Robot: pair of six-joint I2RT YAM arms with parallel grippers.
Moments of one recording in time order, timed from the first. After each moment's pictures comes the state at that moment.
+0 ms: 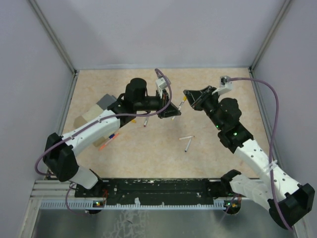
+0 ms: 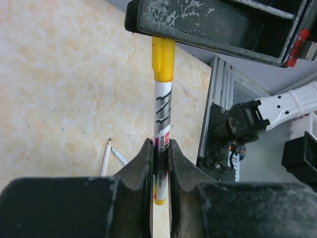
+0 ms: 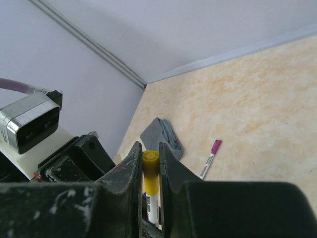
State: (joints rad) left arm -0.73 1.52 1.25 0.01 0.64 -0.31; right arm 0.55 0.91 0.81 0.14 0.06 0.74
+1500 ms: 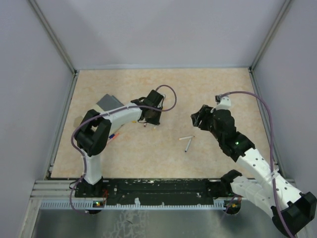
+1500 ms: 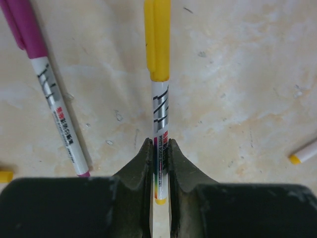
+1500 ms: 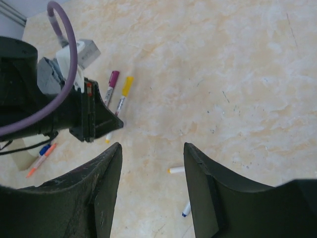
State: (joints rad) left arm -0.70 1.93 1.34 -0.43 -0.03 -0.32; right arm 0.54 0.79 0.71 -0.28 0.23 0.58
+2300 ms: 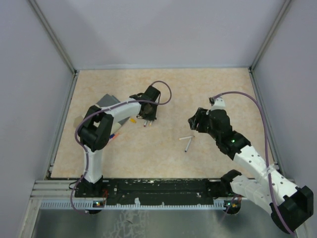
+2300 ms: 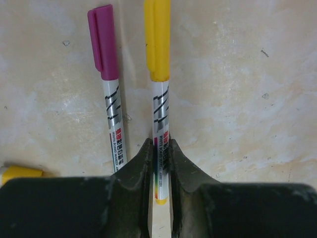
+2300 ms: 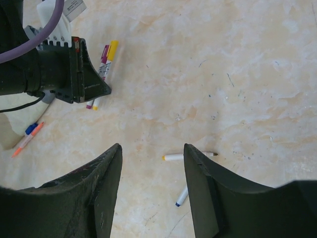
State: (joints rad) left arm -0.63 2.04 1.45 -0.51 -0.12 -0.37; right arm 0.54 0.85 0.67 -0.28 0.16 0.55
